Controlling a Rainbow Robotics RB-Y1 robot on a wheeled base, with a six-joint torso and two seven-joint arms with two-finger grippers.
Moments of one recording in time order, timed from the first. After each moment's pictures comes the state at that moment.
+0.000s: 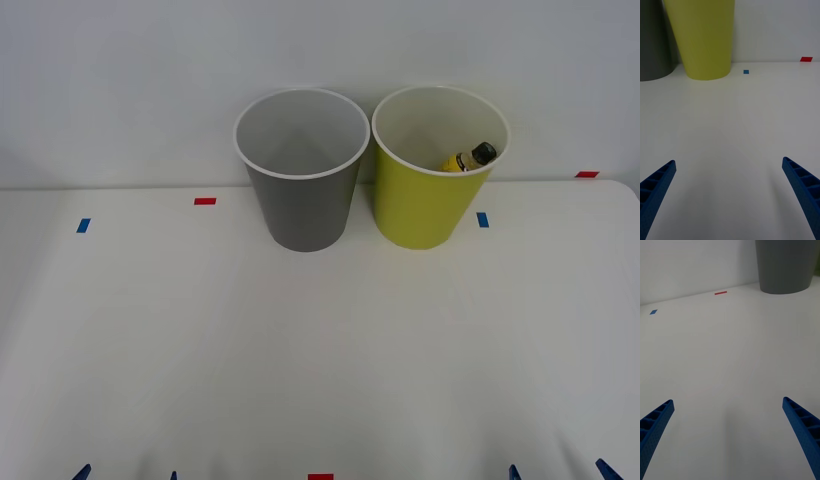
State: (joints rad) right arm 1.03 -0.41 0.25 -1.92 -0.20 -0.60 1.55; left arm 1.02 0.18 -0.19 -1.83 -0.10 -0.57 -1.54
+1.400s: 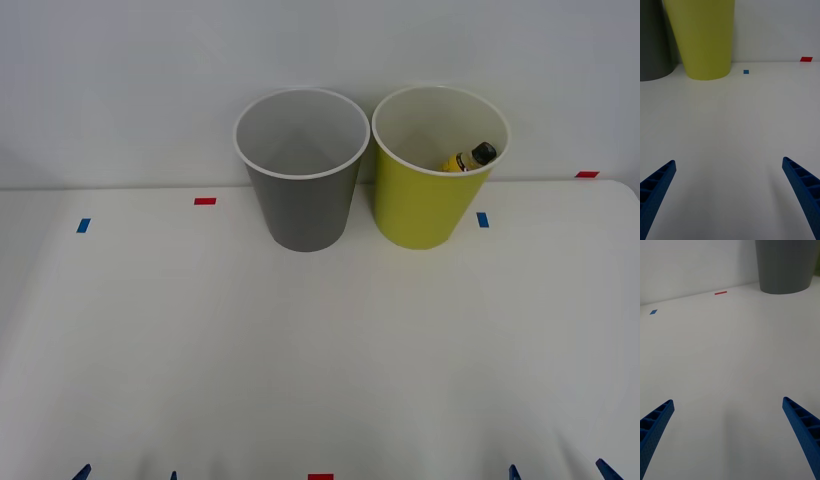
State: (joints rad) right arm 1.03 -0.41 0.25 -1.92 -0.20 -0.60 1.55; left arm 1.02 0.18 -0.19 -1.83 -0.10 -0.57 -1.54
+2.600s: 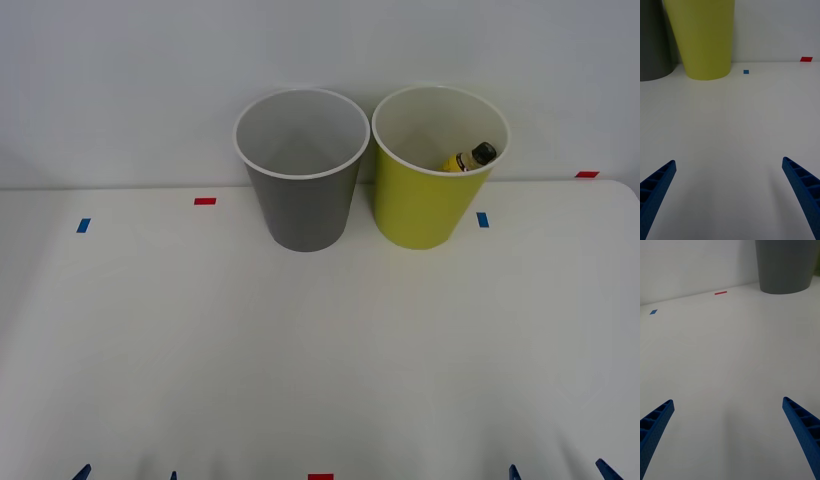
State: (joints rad) right arm 1.03 -0.41 0.25 -1.92 -0.20 -0.60 1.55; left arm 1.02 0.18 -0.19 -1.83 -0.10 -0.57 -1.54
